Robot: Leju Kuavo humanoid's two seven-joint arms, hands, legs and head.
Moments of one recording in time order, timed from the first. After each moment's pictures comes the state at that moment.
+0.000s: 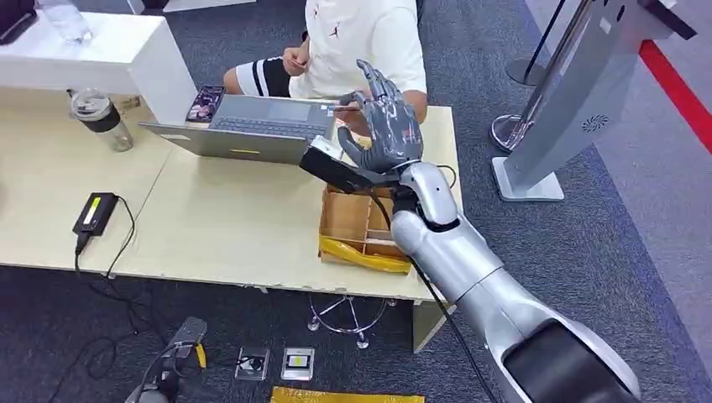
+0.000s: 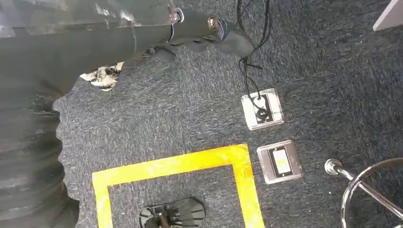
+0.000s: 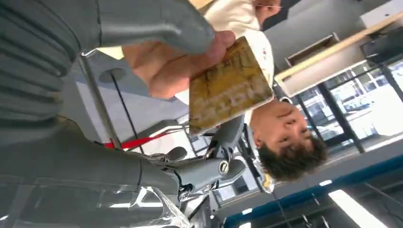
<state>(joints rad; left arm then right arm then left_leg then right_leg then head) -0.29 0.14 -0.19 -0.26 -0.17 0.18 -0.03 -0.92 0.14 0.57 -0.71 1.08 -0.46 -0.14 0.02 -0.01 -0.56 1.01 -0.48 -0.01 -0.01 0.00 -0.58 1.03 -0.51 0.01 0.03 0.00</state>
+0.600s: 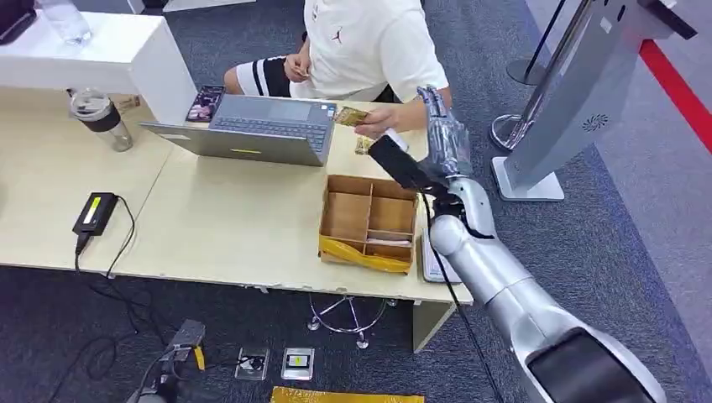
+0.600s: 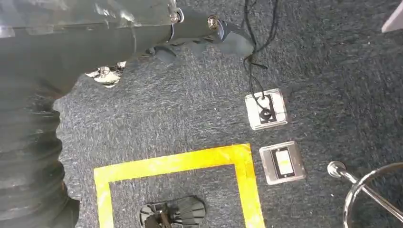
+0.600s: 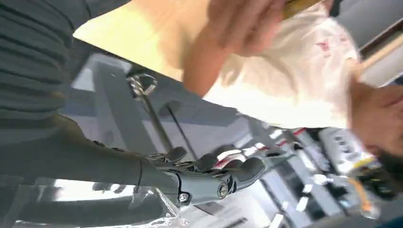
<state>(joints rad) -0.28 0.14 -0.19 -0.26 -0.13 0.20 -0.03 -0.85 0.01 0.50 -0.67 0.83 -0.51 -0.13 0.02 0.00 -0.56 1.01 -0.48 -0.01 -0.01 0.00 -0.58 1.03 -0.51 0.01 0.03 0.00</state>
